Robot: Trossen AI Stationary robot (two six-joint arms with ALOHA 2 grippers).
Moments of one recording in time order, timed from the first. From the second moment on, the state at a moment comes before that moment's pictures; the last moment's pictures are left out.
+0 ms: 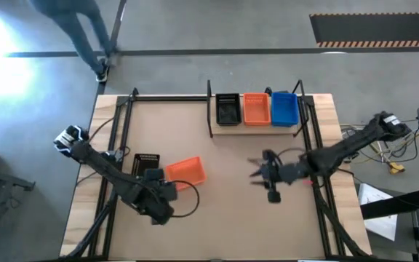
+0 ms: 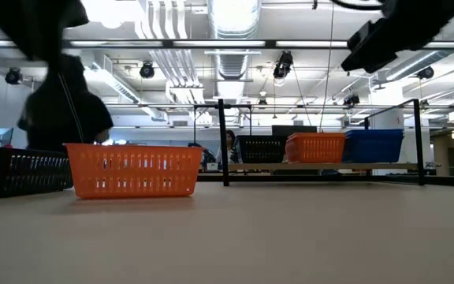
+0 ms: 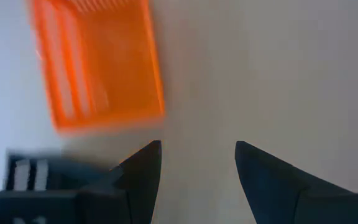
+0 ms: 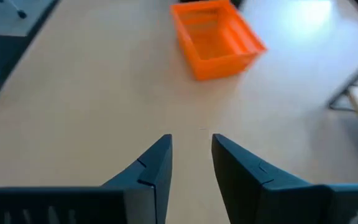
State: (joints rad) left arm -0.62 1.56 1.31 -1.14 -0.27 -0.76; right arm 0.41 1.10 0.64 -0.17 0.27 0.18
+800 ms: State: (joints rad) left arm -0.64 1.40 0.84 -1.09 -0.08 -0.67; right arm 0.73 1.49 0.58 0.41 0.47 0.23
